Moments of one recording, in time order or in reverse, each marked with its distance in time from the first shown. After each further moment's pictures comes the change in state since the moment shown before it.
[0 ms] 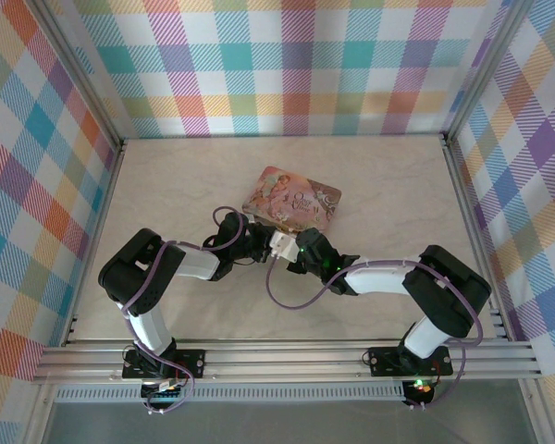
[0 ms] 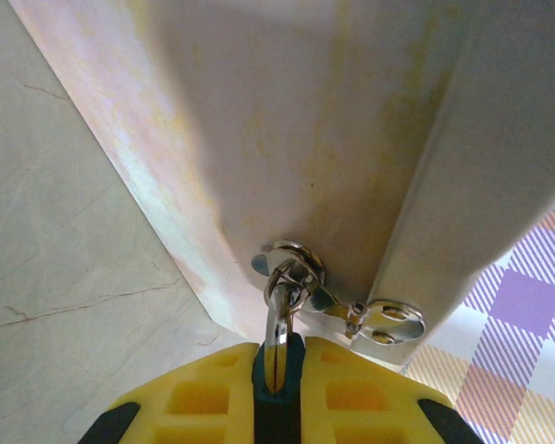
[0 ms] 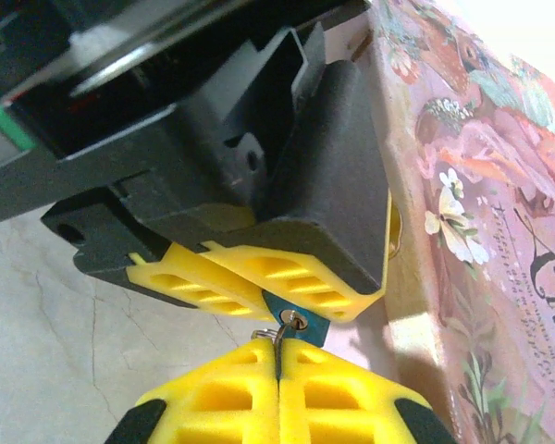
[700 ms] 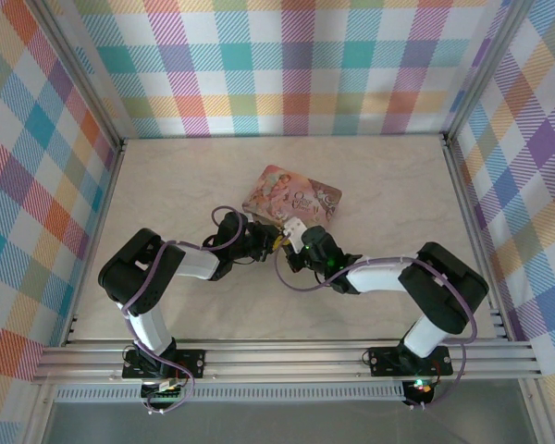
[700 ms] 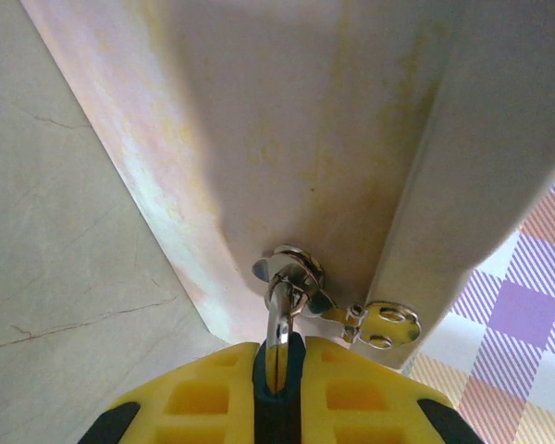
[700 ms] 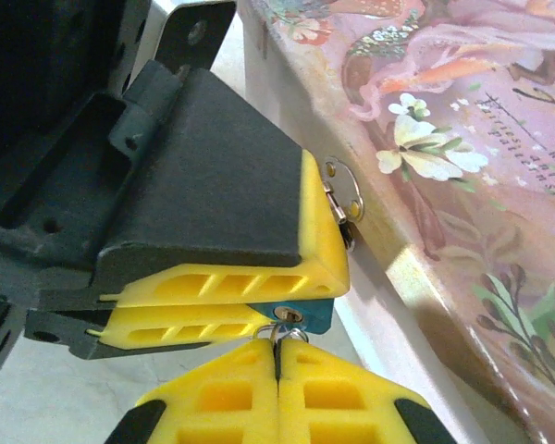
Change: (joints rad) left arm 0.003 0.000 0.000 0.002 -0.024 0.000; right arm -0.054 0.024 -0.034 0.114 -0.117 0.544
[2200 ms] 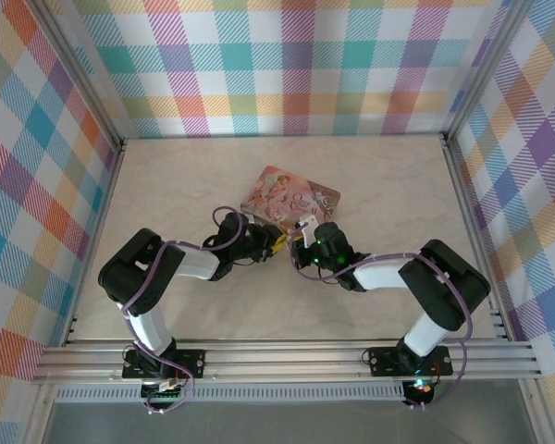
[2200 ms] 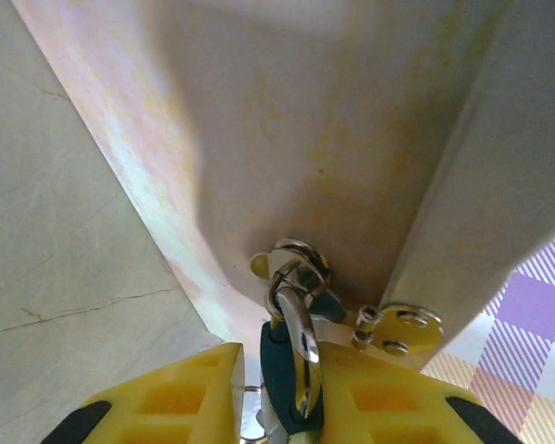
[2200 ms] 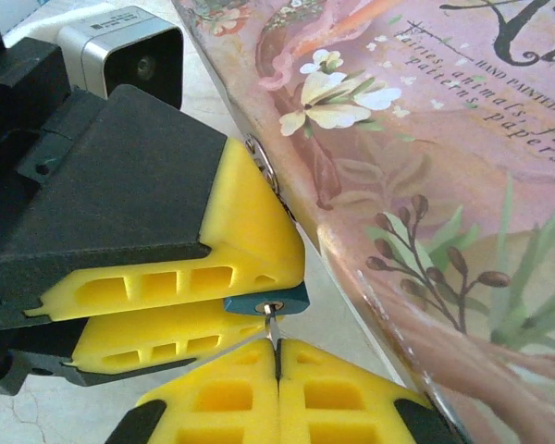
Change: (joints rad) left arm 0.000 -0.001 0.000 -0.022 0.018 0.015; right arm -0.091 0.006 -0.048 0.076 -0.173 0.227
